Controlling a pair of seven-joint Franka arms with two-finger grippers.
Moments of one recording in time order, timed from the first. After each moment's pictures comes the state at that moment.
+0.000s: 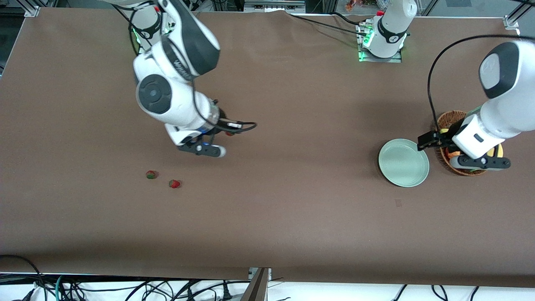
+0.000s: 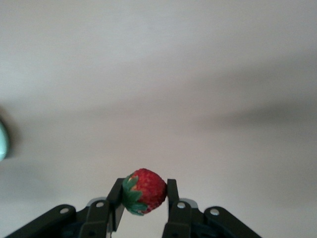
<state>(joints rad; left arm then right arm) 0.04 0.25 -0.08 -1.71 -0.08 1.92 0.00 0.58 0.52 0.01 -1.32 0.34 1.87 0.76</state>
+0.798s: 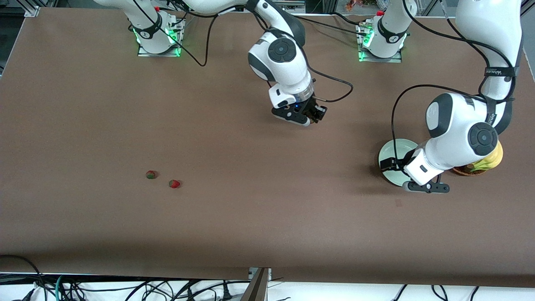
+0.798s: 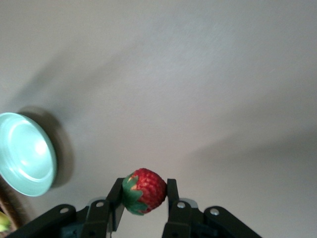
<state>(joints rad) -0.02 0.46 -0.09 -1.73 -0.10 2.14 -0.03 0.96 0.79 0.01 -1.27 0.17 2.44 1.39</state>
